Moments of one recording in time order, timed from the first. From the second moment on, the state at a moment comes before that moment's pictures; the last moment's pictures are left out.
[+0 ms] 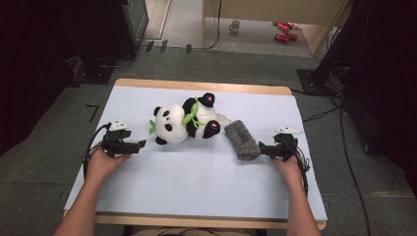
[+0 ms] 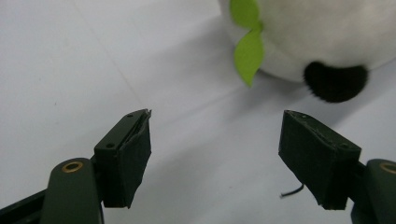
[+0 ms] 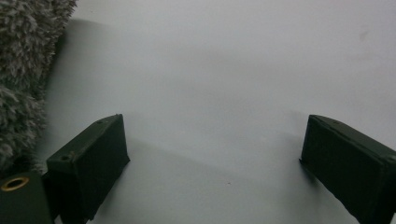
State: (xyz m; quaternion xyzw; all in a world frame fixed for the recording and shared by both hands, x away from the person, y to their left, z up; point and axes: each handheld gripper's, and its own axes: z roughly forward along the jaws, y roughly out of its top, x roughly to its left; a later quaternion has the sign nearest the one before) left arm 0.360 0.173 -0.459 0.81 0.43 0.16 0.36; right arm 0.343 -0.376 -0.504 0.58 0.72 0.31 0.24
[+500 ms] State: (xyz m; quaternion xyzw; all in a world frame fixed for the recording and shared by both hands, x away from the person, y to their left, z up) left arm 0.358 0.151 -0.423 0.81 0.41 0.12 0.39; right arm 0.343 -0.375 -0.504 0.58 0.72 0.31 0.24
